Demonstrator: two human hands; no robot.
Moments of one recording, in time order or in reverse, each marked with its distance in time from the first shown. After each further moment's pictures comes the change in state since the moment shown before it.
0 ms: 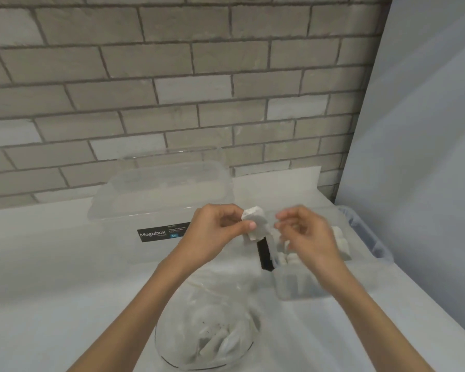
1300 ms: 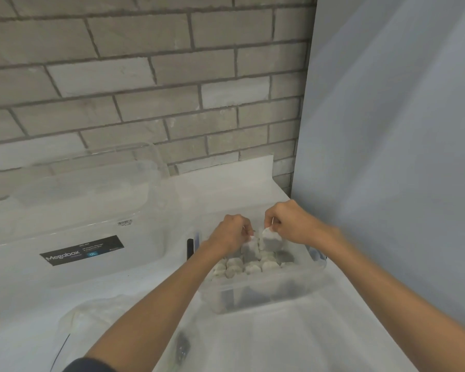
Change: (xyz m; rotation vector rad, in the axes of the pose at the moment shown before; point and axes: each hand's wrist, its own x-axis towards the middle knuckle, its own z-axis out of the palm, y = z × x) left_hand 0.134 -0.054 0.188 0.578 -0.344 -0.132; right_hand 0.125 0.089 -0.124 -0.911 -0.432 -0.172
